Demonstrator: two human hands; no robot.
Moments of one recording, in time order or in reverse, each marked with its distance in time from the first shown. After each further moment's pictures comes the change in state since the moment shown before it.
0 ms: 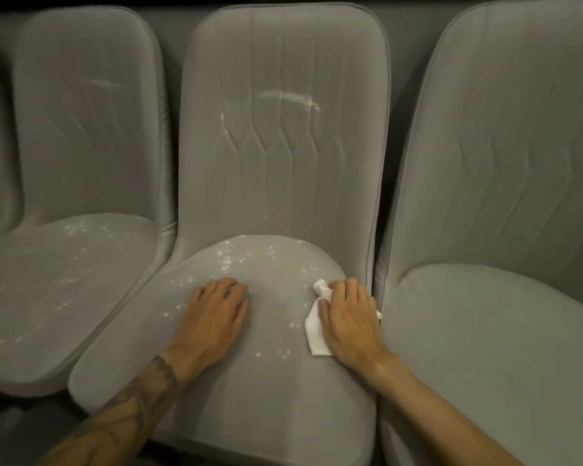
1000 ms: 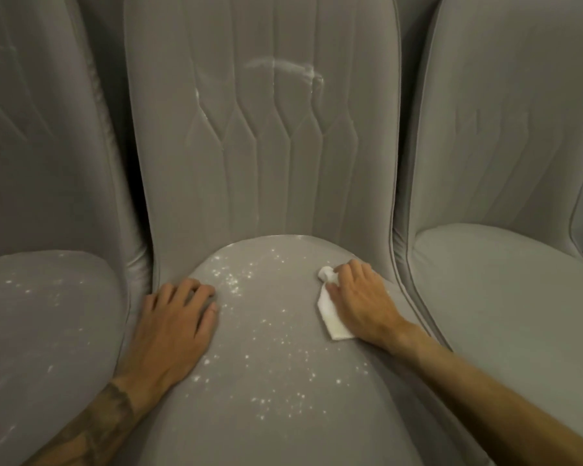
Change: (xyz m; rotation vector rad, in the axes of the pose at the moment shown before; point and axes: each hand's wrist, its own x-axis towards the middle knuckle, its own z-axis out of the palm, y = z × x) left_hand 0.071 -0.162 0.028 -0.105 0.066 0.237; right_hand 0.049 -0.056 0.041 -0.201 -0.148 0.194
